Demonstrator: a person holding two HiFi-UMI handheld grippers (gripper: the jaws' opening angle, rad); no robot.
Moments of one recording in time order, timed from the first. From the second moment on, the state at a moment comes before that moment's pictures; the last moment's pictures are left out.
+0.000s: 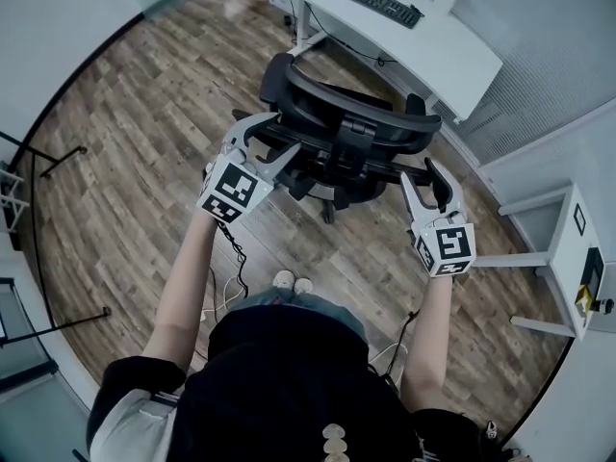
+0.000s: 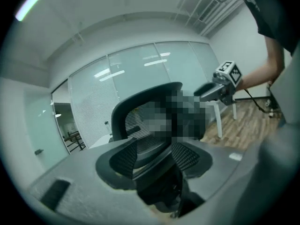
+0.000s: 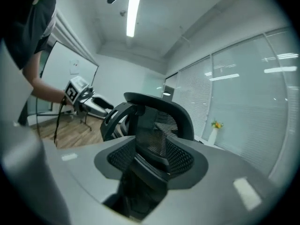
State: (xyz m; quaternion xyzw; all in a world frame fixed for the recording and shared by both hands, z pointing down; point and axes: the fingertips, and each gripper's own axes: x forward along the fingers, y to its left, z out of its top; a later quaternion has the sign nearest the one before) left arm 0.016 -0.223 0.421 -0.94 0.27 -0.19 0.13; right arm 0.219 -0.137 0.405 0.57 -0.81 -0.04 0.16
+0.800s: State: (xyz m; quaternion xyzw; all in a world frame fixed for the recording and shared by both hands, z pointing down) left arm 0.039 -0.230 0.512 -0.79 0.04 -0.51 0.34; right arm 0.201 -0.154 0.504 0.25 -0.77 -0.11 0.58
